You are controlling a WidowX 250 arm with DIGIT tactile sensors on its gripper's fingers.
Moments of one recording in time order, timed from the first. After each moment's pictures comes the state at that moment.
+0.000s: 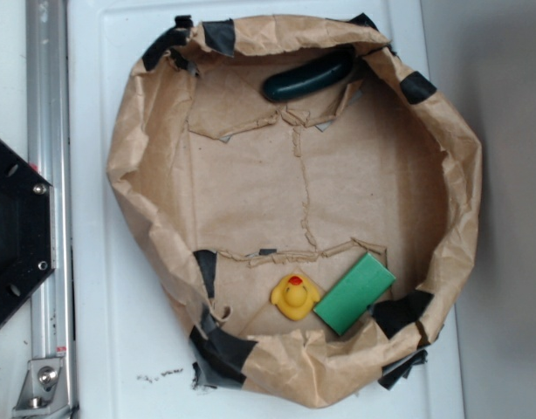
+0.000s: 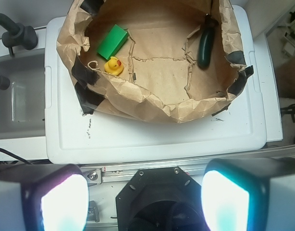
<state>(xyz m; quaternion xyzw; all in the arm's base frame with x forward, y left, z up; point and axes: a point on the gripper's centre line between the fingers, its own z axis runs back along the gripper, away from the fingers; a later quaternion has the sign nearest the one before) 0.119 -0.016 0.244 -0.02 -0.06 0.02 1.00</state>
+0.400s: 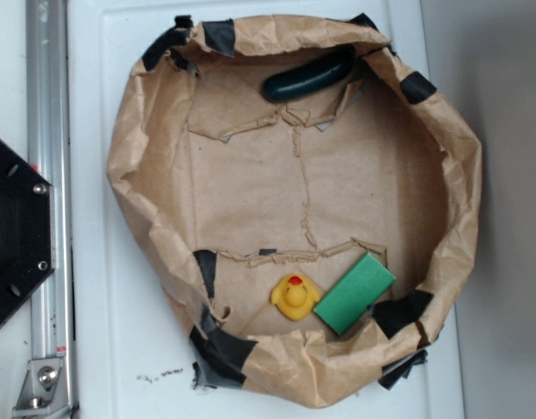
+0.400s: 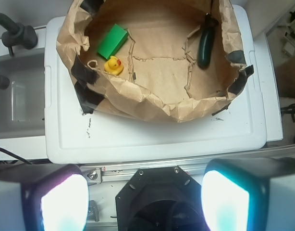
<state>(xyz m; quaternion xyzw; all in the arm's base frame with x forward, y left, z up) 0.120 -0.016 0.240 -0.02 -0.06 0.02 1.00</state>
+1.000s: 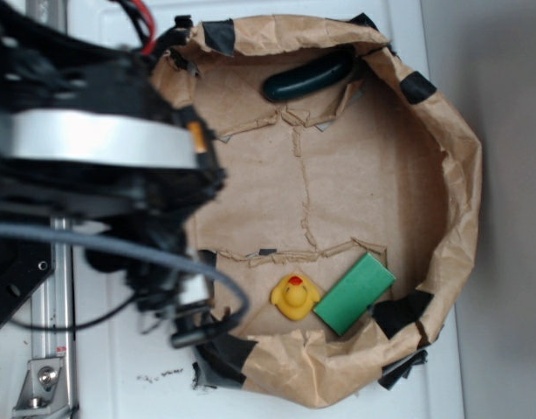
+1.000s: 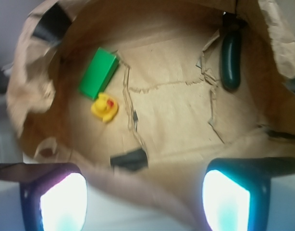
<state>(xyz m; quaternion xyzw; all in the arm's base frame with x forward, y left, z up) 0.204 -0.013 0.157 -0.05 -0.08 0.11 0.99</state>
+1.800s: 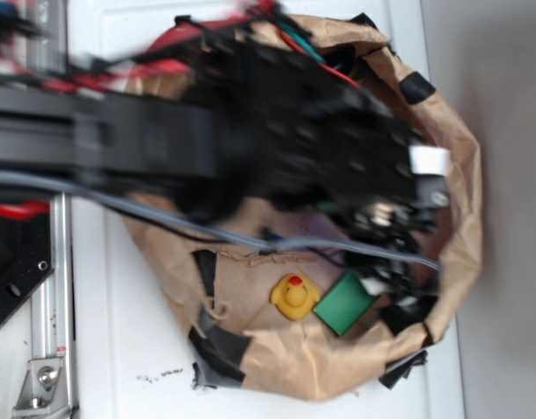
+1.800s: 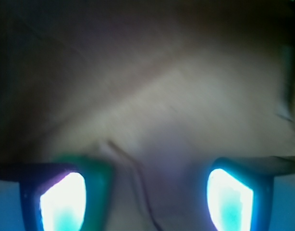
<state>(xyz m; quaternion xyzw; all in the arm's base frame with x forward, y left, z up) 0.322 -0.025 0.051 -0.04 -0.06 0.24 0.97</state>
